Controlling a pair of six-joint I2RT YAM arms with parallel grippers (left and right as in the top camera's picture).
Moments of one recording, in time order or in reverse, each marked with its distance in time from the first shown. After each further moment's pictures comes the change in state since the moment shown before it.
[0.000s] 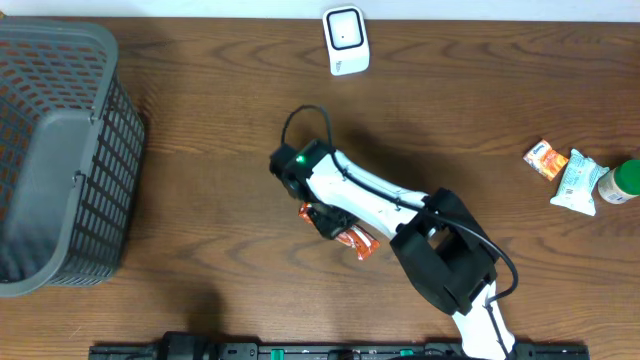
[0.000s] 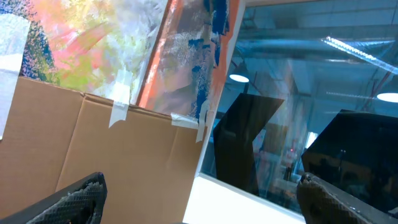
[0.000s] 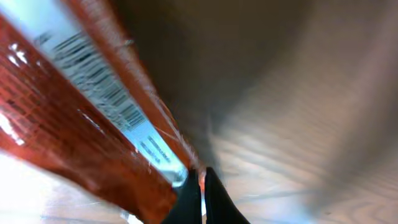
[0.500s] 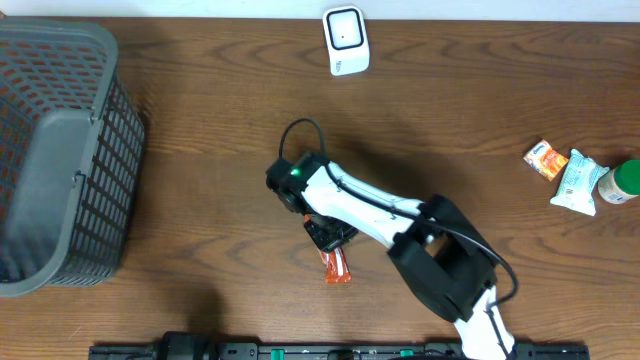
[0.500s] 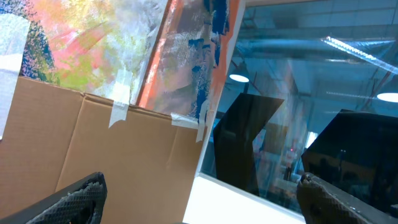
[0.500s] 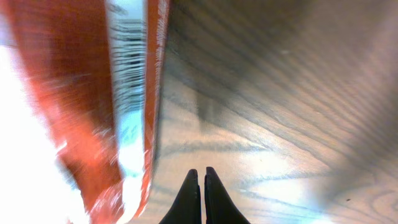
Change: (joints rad) left arm 0.000 0.000 0.000 0.000 0.000 0.000; right arm 0.038 -0.039 -0.016 -0.022 -0.040 0.056
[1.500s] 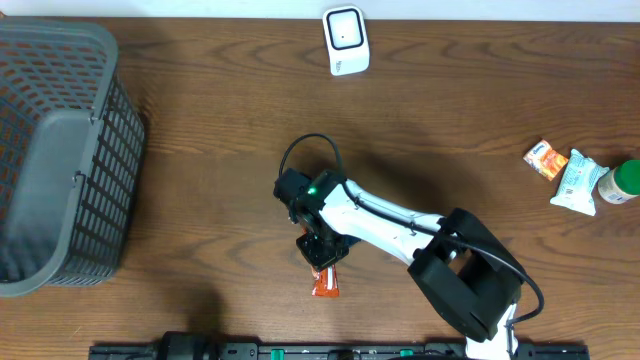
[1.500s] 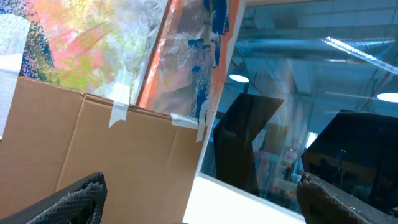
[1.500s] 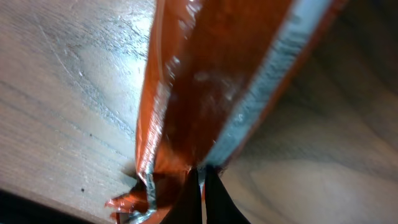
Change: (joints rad) left arm 0.000 0.000 0.000 0.000 0.000 0.000; right arm 0.010 -0.115 -0.211 0.241 -0.313 -0.048
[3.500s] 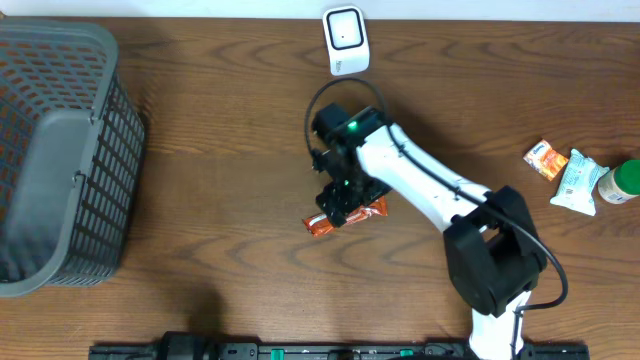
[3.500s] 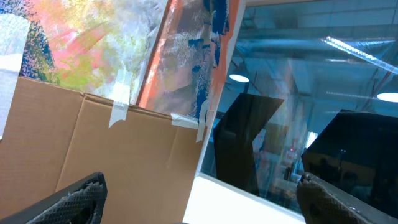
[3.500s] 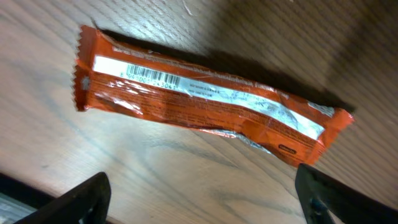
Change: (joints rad) left arm 0.000 0.000 0.000 0.000 0.000 0.000; right arm -0.255 0.013 0.220 -0.183 0.015 -0.295
